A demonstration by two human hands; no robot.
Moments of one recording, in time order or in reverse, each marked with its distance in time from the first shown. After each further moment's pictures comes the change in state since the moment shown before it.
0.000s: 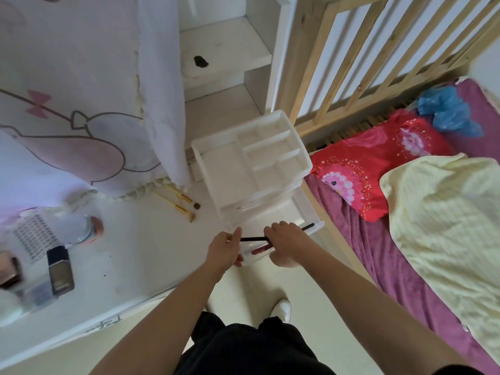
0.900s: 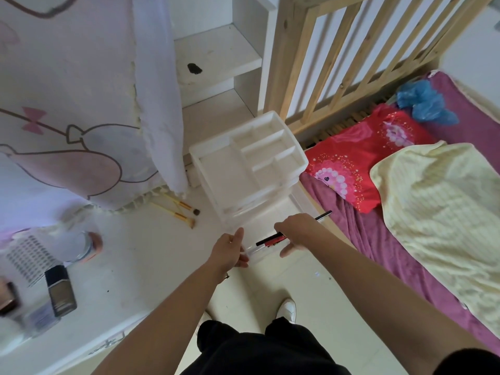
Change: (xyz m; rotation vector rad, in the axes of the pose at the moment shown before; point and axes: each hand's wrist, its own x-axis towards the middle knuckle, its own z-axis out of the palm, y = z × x) left_hand 0.005 -0.003 -0.011 -0.092 -0.144 0.010; right_hand 0.000 0.012 -0.024 -0.129 -0.197 0.129
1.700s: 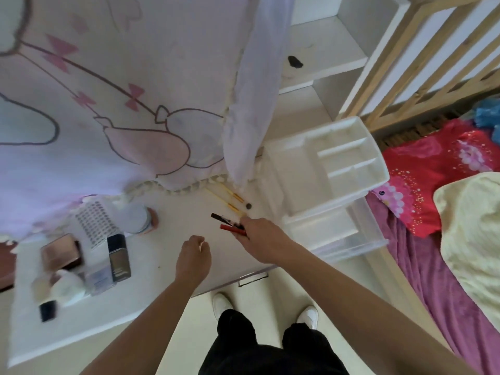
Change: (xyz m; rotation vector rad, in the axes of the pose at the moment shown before) left_hand 0.007 -0.081 -0.169 0.434 0.501 0.012; right_hand 0.053 -0.183 -0.080 0.601 0.242 -0.176
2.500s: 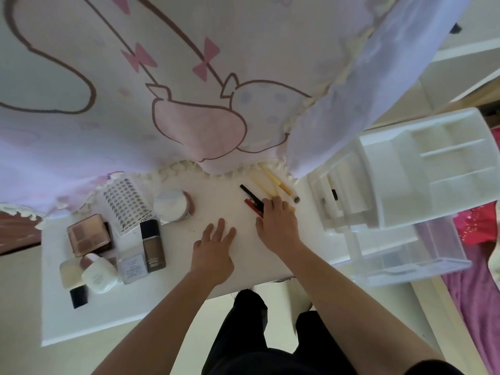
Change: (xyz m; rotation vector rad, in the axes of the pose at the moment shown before) left_hand 0.051 -0.064 -0.034 0.728 -0.296 0.317; right_hand 0.114 -0.022 0.103 -0.275 0.248 0.175
